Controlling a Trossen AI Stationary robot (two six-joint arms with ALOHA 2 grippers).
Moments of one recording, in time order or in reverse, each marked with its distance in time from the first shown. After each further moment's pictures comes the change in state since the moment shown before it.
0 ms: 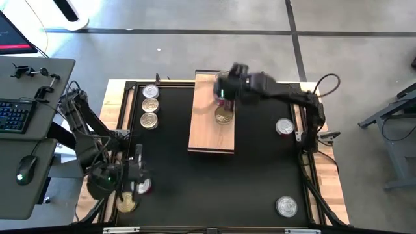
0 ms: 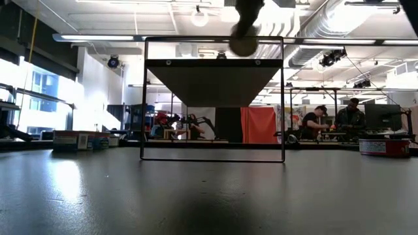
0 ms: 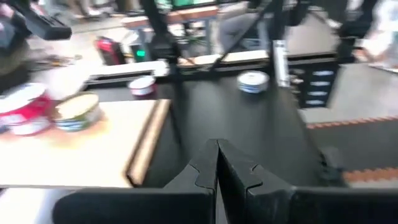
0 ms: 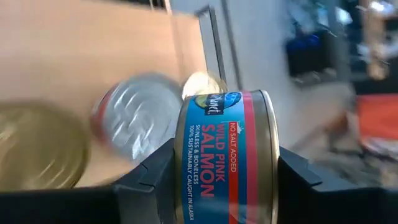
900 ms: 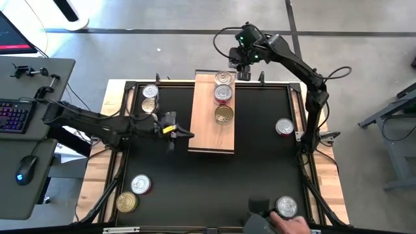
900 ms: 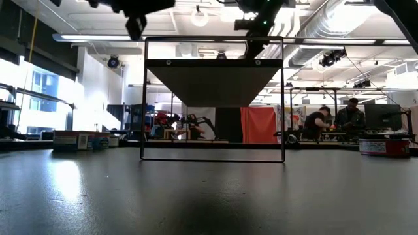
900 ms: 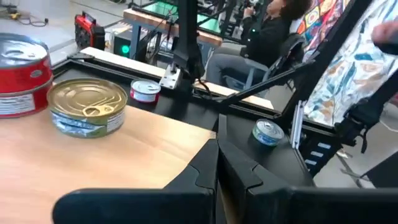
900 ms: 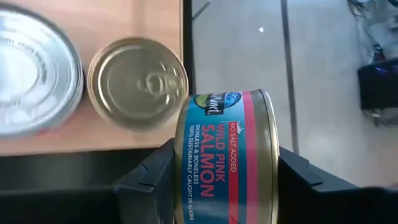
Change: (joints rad) left arm 0.857 -0.116 -0.385 0.687 0.876 0.109; right arm -0.502 0.008 -0.001 0.120 -0.575 -0.485
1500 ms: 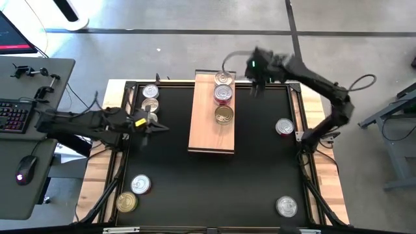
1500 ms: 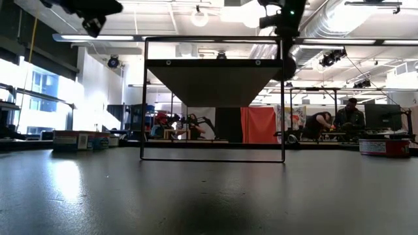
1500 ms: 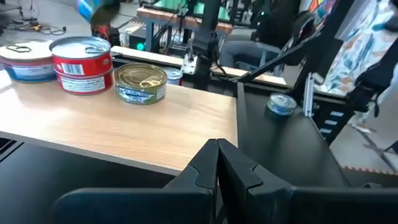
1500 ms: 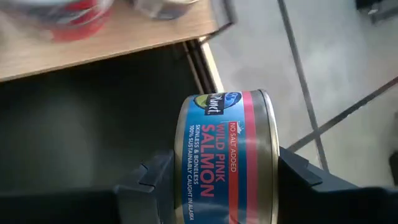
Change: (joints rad) left arm 0.038 -0.464 -0.072 -0.448 0.000 0.113; right arm 0.141 -0.358 -0.514 -0.007 0.269 0.421
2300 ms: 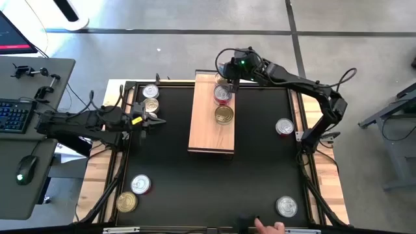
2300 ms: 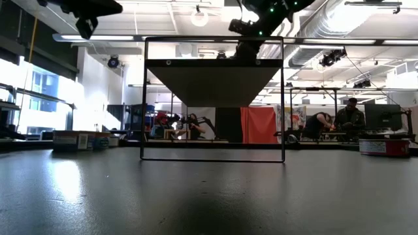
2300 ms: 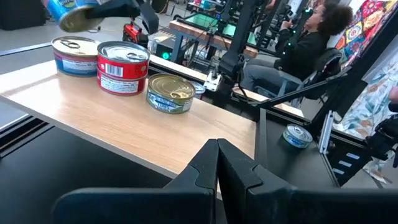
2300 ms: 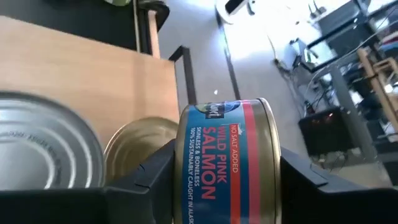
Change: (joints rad) left arm 0.014 -0.039 0.000 0.002 -0.117 -0.141; right arm -0.010 0.121 -0.138 0.780 -0.192 -0.386
